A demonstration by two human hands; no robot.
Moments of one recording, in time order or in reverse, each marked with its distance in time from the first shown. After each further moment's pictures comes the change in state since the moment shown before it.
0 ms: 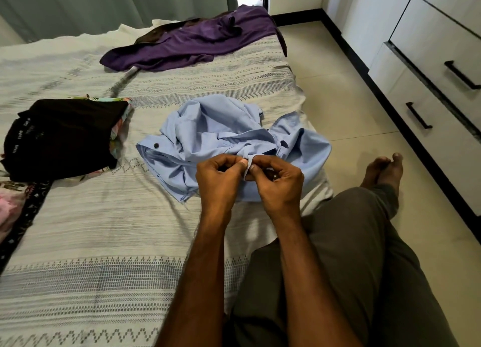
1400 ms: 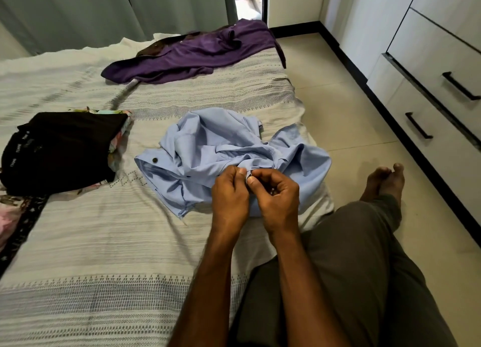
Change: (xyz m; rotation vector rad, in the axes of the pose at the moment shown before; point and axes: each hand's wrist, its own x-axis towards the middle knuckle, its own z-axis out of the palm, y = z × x) left_hand 0.006 -0.014 0.018 0.204 -0.043 0.180; right_hand 0.002 -0.007 0.004 0.223 -0.022 0.243
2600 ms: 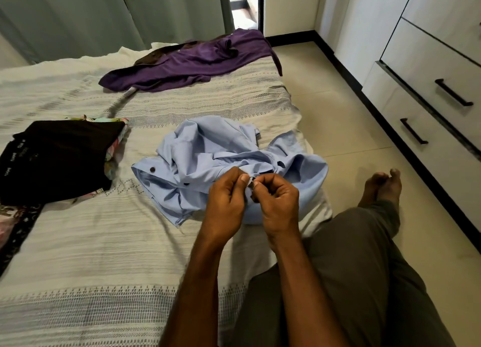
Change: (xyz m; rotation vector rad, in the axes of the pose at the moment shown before) left_hand 0.004 0.007 -0.017 -0.075 -0.221 0.209; right_hand 0.008 0.008 0.001 0.112 0.018 0.014
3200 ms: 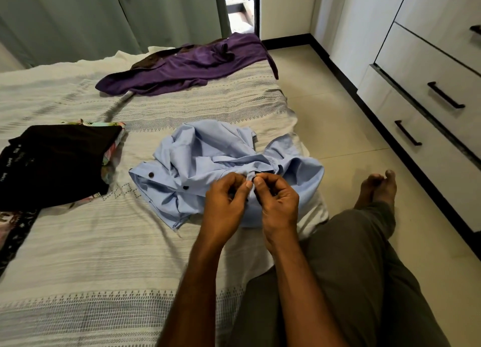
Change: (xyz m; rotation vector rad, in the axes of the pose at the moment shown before) left_hand 0.004 -0.005 0.002 0.077 -0.009 -0.052; right_hand 0.004 -0.001 0.001 0.132 0.103 0.126
